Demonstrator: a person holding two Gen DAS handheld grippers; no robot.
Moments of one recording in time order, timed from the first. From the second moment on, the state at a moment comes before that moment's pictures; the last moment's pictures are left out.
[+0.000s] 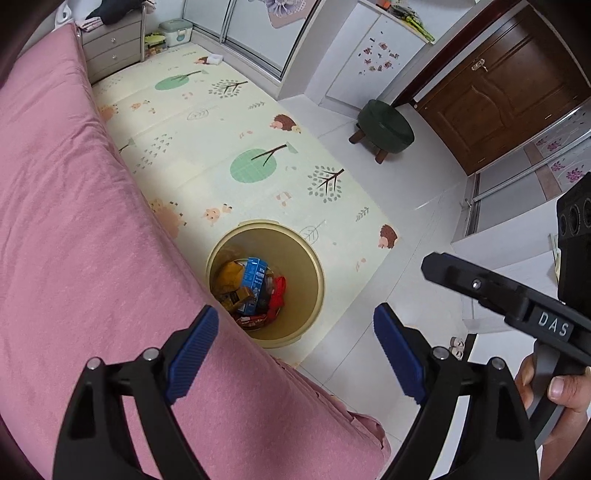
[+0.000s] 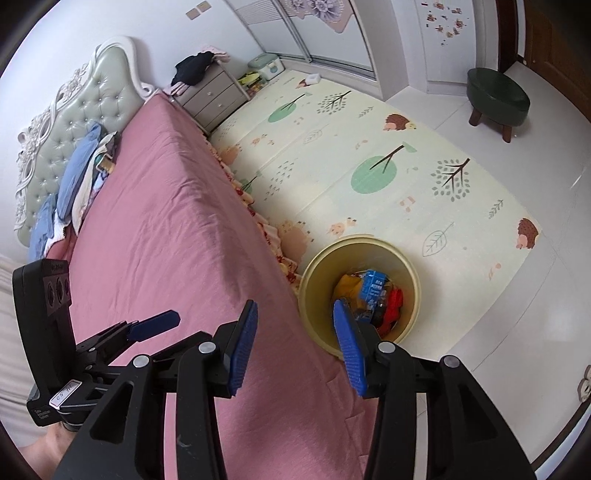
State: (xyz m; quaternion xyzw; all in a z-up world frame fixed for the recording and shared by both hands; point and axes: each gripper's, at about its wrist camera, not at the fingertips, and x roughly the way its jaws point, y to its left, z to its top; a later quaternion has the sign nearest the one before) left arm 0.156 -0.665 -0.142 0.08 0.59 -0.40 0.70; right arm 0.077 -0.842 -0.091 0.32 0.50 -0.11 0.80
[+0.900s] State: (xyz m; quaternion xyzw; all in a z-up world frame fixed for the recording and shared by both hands) left arm 0.130 -0.393 -0.165 -0.02 0.64 -0.20 0.74; right arm 0.087 -0.600 -0.107 0.25 0.59 0.05 0.77
